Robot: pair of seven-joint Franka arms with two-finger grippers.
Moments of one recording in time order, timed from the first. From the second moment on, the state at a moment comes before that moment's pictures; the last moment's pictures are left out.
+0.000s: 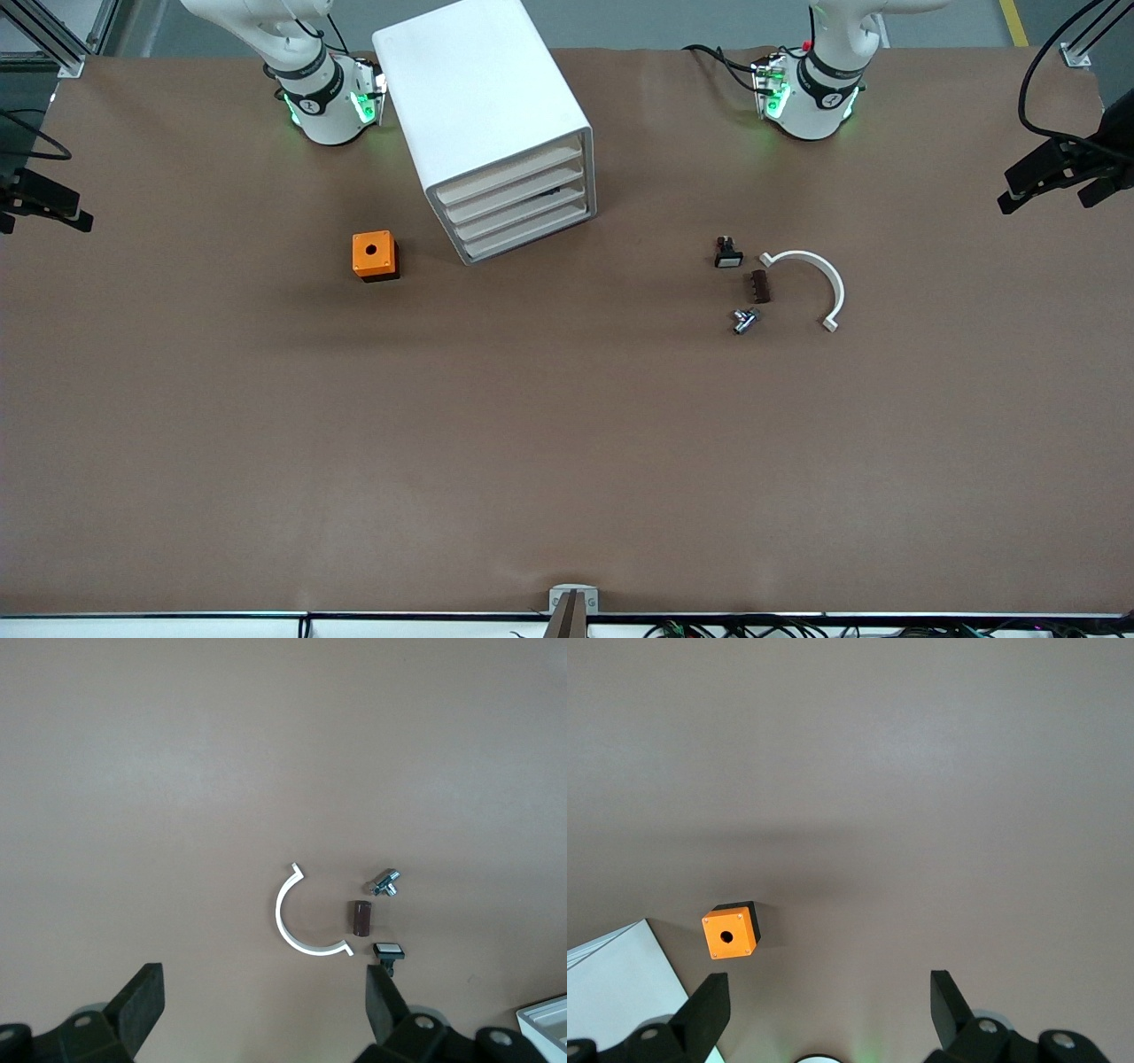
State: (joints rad) left arm -0.05 -0.10 0.04 -1.63 -0.01 1.57 -0.08; right arm 0.00 0.00 -0.14 -1.53 0.01 1.45 -0.15
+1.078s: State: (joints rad) left arm -0.05 0.00 0.03 -1.52 -0.01 1.58 -0.08; right arm 0.00 -0.09 -0.14 -1.63 0.01 1.49 -0.14
